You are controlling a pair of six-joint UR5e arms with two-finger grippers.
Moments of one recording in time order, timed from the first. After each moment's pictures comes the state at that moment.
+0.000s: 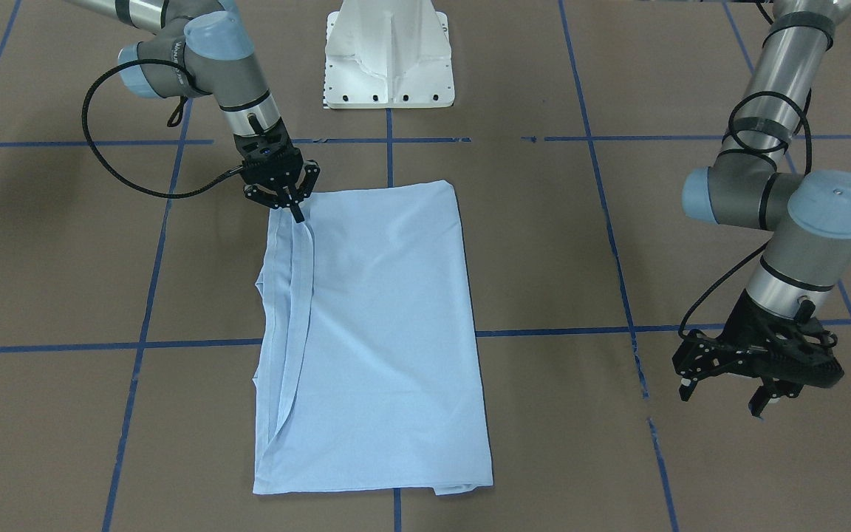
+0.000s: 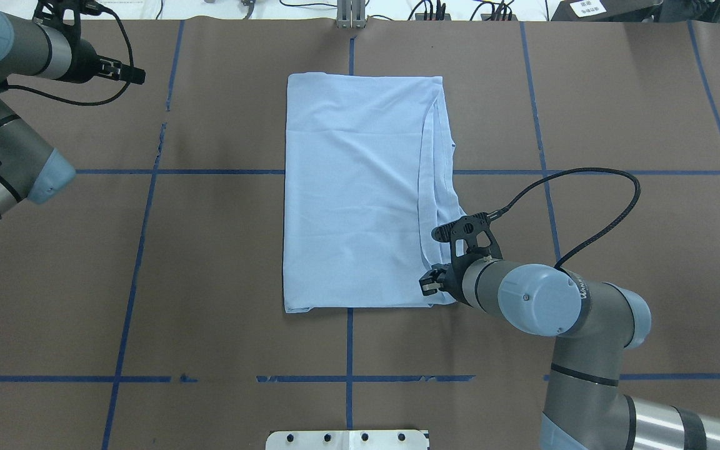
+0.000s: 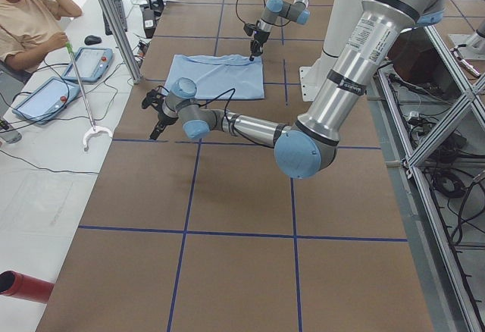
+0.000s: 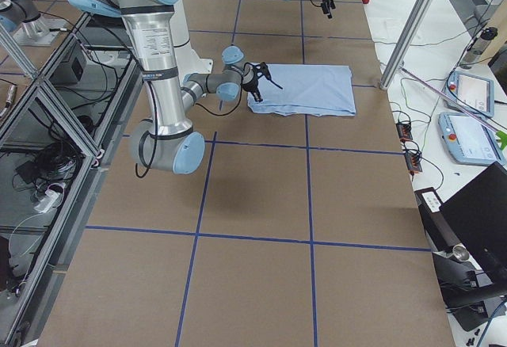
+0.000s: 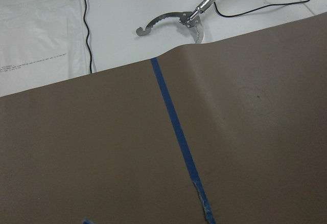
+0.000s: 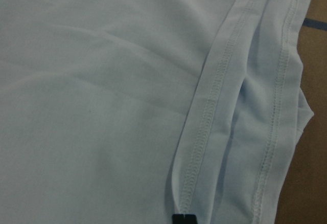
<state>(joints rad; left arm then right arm) -1.02 -2.06 -1.24 -2.41 -1.86 -0.66 0.34 -1.29 1.82 -1.08 1.48 1.01</state>
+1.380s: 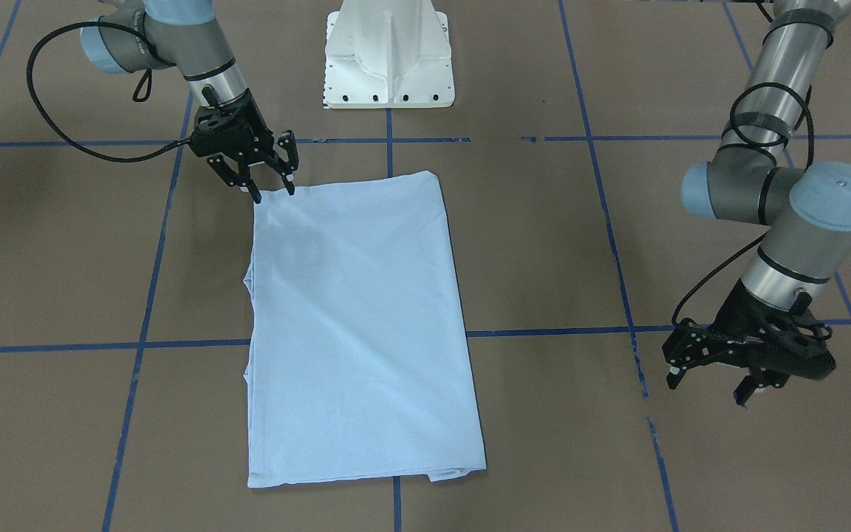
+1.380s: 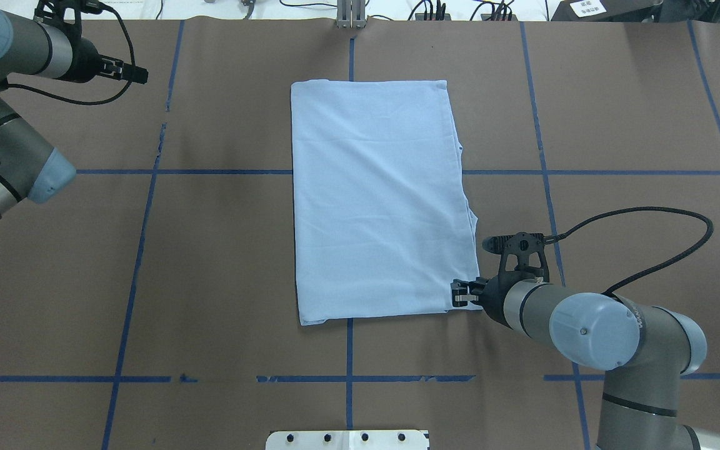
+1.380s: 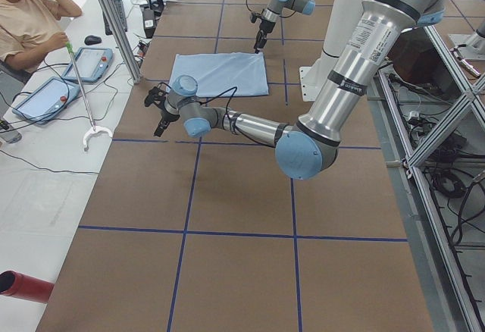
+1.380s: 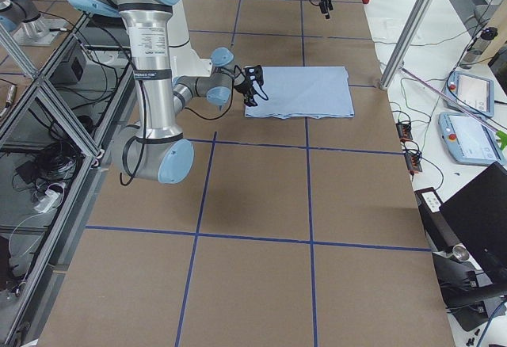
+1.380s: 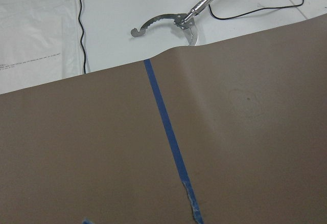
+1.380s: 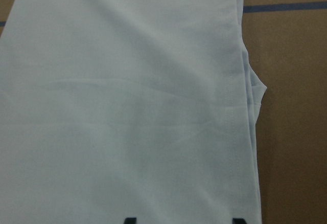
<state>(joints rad) -1.01 -2.04 -1.31 -2.41 -1.96 -0.75 0.33 -1.43 1.96 -0.98 1.46 1.30</state>
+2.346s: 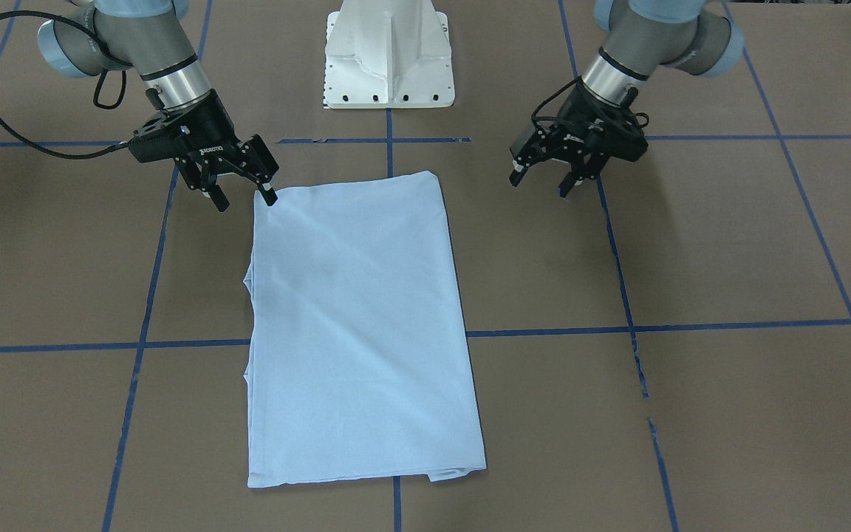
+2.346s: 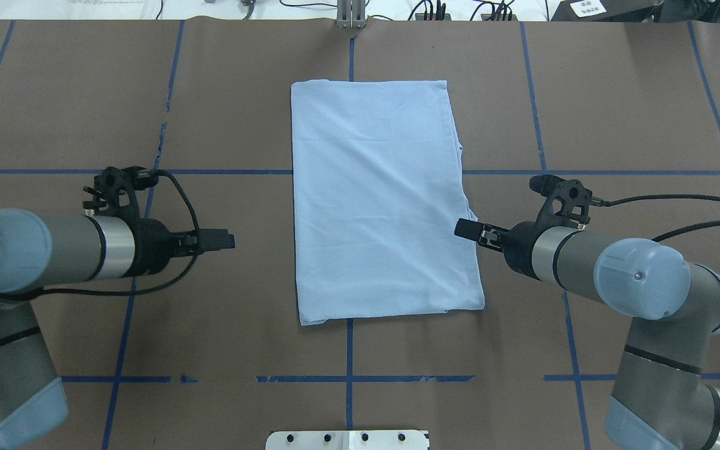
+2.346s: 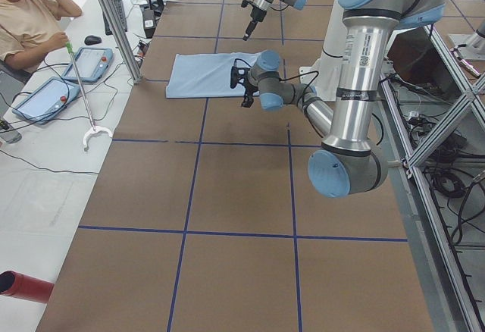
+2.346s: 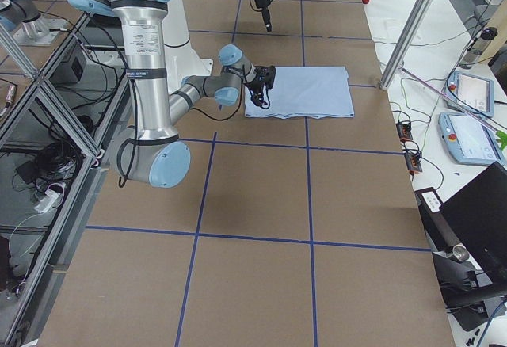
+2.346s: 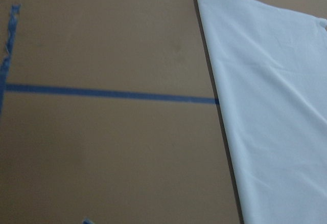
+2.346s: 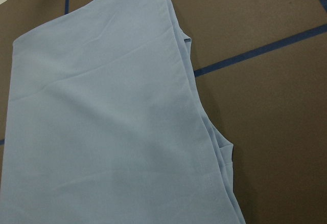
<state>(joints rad) -0.48 -1.75 -2.00 -2.16 -1.70 -1.43 0.45 -1.43 1.99 -1.00 1.49 1.57</state>
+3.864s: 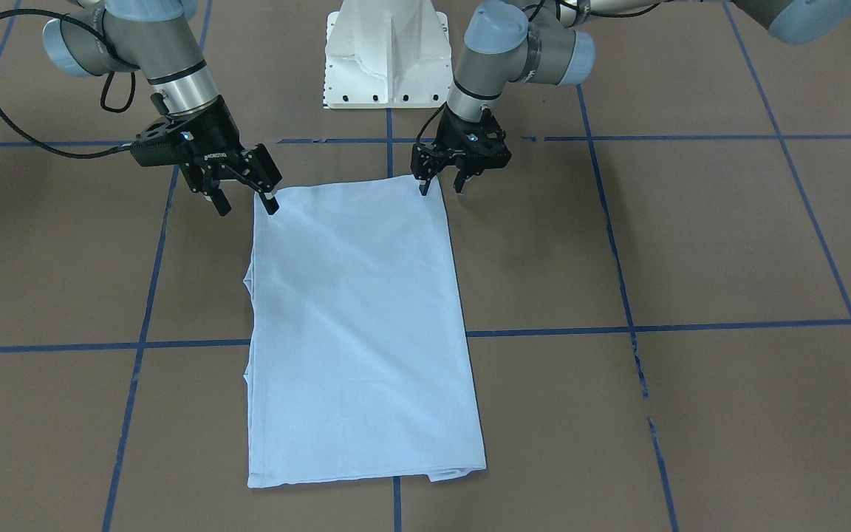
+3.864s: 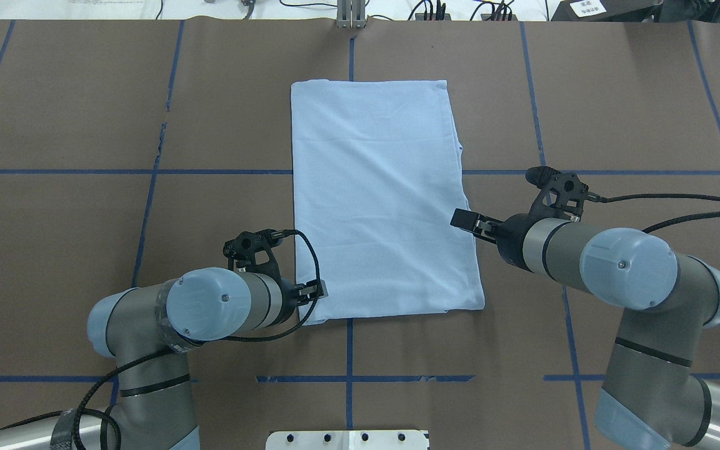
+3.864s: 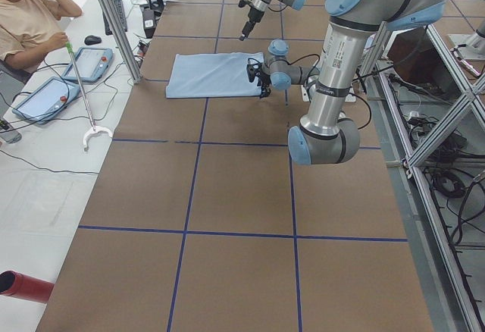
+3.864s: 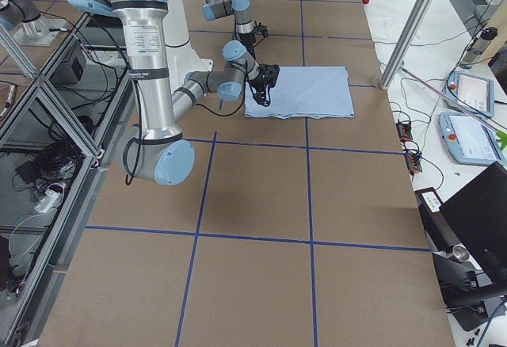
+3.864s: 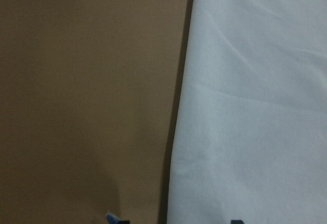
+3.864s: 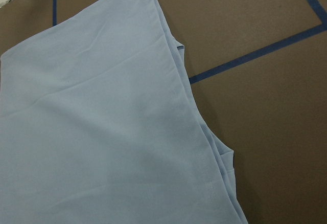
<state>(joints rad) -0.31 -2.05 -1.76 -1.93 -1.61 -1.63 0.46 -1.41 1.98 -1.04 1.49 1.61</state>
